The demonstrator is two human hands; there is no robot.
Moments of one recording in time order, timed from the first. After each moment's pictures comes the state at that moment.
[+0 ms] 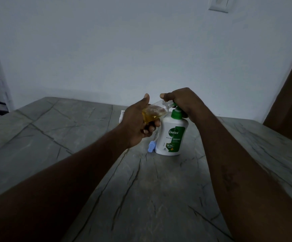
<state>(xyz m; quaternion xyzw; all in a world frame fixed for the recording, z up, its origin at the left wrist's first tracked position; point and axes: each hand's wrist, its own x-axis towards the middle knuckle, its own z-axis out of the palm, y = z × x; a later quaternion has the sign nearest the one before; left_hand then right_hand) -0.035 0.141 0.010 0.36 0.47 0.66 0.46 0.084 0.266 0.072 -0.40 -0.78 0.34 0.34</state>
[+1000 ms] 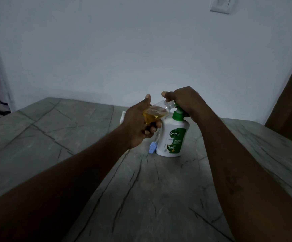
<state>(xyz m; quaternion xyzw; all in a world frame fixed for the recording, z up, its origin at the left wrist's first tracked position) -0.034 0.142 0.011 0.36 0.46 0.66 0.47 0.085 0.265 0.077 -0.40 -0.80 0.30 0.33</state>
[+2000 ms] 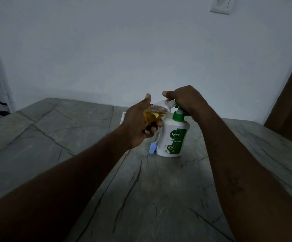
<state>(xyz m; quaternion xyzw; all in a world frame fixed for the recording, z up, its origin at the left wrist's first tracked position) -0.036 0.143 0.011 0.38 0.45 0.66 0.47 0.087 0.262 0.081 -0.40 -0.80 0.28 0.34</state>
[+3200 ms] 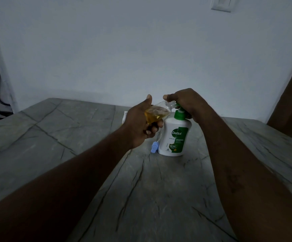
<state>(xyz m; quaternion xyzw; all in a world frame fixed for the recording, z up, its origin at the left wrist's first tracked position) -0.037 0.141 0.010 0.36 0.47 0.65 0.47 0.083 0.267 0.072 -0.41 -0.78 0.33 0.32</state>
